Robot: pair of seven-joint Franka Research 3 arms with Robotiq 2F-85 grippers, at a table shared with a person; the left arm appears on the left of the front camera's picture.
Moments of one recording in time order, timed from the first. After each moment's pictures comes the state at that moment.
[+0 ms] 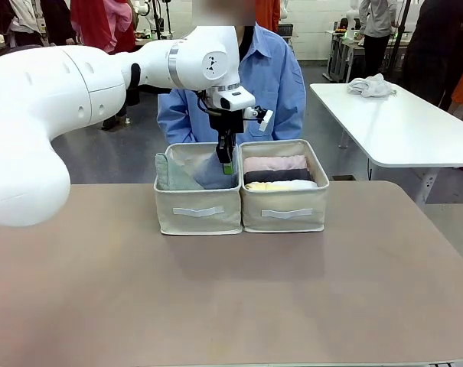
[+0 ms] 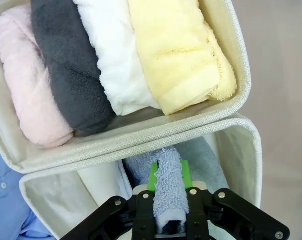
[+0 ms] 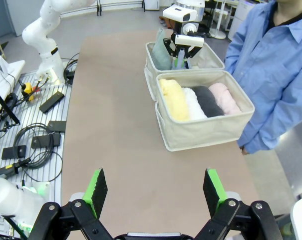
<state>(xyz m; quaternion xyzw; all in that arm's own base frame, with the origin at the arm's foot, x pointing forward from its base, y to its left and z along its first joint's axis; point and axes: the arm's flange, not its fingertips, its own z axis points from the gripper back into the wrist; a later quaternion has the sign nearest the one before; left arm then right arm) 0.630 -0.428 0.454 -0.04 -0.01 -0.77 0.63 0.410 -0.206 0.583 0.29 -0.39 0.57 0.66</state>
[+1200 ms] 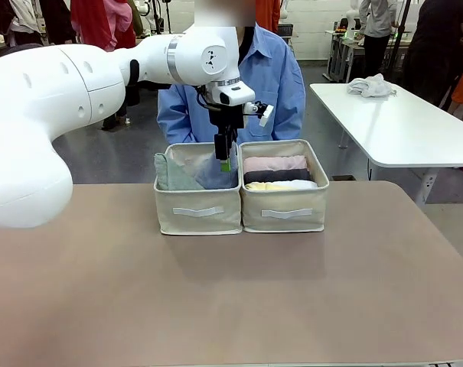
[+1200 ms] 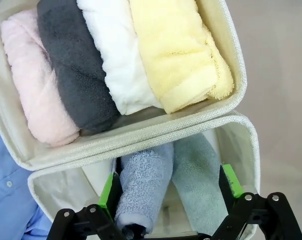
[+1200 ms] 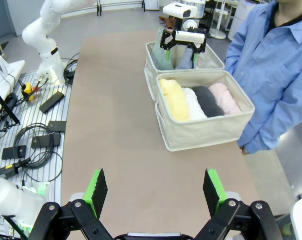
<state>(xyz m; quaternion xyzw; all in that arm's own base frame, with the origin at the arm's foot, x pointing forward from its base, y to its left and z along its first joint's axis) 0.630 -0.428 0.466 -0.04 -0.02 -0.78 0.63 0.410 -0.206 0.583 0.29 -0.39 0.57 0.66</state>
